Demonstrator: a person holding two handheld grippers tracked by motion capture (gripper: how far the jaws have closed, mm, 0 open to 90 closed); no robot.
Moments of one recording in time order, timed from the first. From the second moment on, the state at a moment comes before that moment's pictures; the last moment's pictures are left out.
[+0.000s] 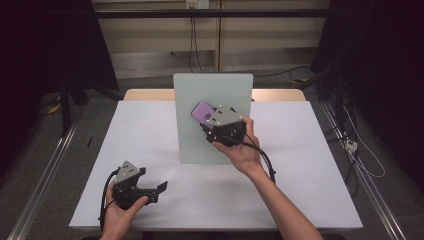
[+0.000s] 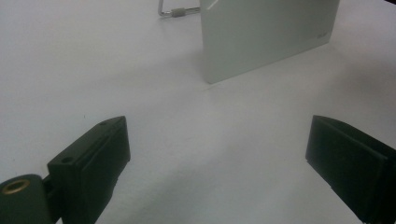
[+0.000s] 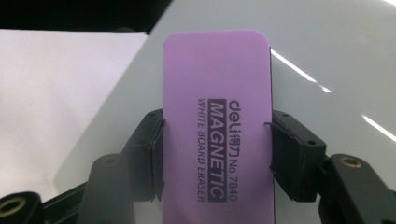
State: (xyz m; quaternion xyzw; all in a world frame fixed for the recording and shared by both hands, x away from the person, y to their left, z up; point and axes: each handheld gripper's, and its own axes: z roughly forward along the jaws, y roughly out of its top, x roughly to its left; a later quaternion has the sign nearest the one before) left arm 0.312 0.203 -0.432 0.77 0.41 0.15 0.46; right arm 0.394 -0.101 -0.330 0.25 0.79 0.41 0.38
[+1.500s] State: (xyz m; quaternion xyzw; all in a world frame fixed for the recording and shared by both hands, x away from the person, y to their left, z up) left arm 0.312 0.201 -0.433 0.78 0.41 0.15 0.45; right arm 0.395 -0.127 -0.319 0.26 0.78 0.41 0.40
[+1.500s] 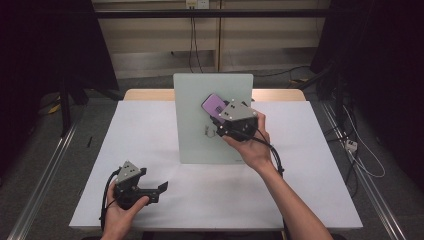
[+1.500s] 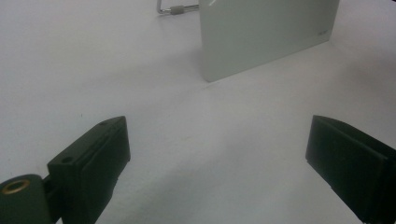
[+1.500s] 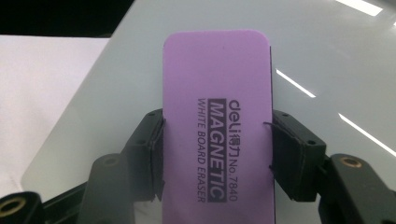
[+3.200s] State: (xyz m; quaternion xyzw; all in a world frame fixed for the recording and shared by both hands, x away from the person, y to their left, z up) left arm 0.313 0.199 -0.434 0.78 0.41 0.14 0.45; right arm 0.384 -0.122 -0.348 0.25 0.79 0.40 0.40
